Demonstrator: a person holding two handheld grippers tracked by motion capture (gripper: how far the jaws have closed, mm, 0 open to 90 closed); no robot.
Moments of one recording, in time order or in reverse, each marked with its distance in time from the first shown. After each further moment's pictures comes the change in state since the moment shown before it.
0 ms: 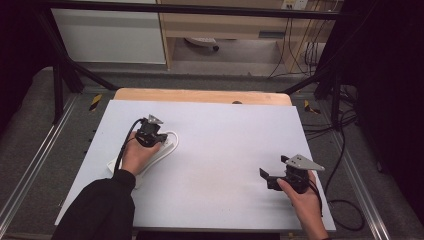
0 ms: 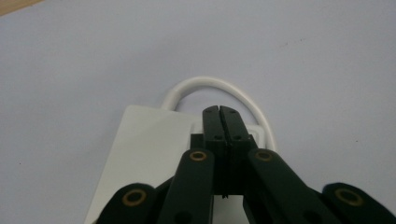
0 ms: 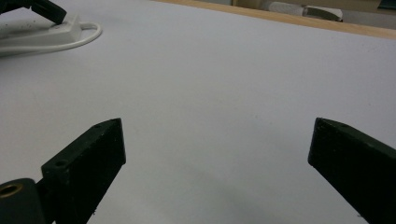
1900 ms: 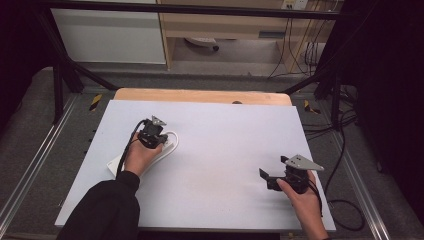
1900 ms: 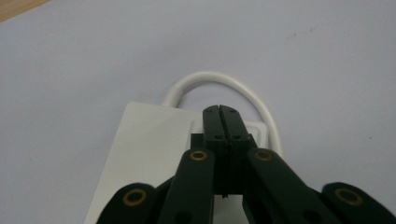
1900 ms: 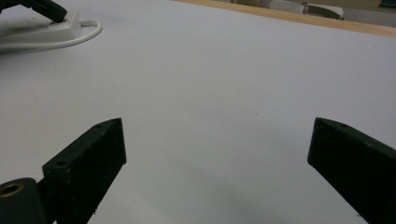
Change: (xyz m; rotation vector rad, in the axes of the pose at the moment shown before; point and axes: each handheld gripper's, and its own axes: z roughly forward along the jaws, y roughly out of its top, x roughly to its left) left arm -0.009 0.001 0.002 0.031 0.058 0.027; right arm 0.001 0.000 0.000 0.009 0.000 -0.005
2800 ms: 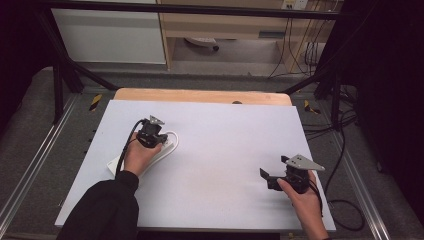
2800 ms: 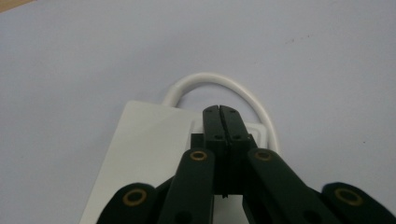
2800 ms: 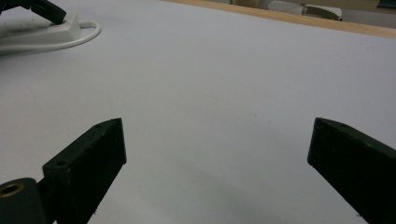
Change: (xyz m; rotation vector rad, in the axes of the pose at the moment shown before) left arm 0.004 -0.002 0.000 -0.016 -0.028 -0.037; right arm -0.001 0.000 -0.001 -0.003 -0.004 0.002
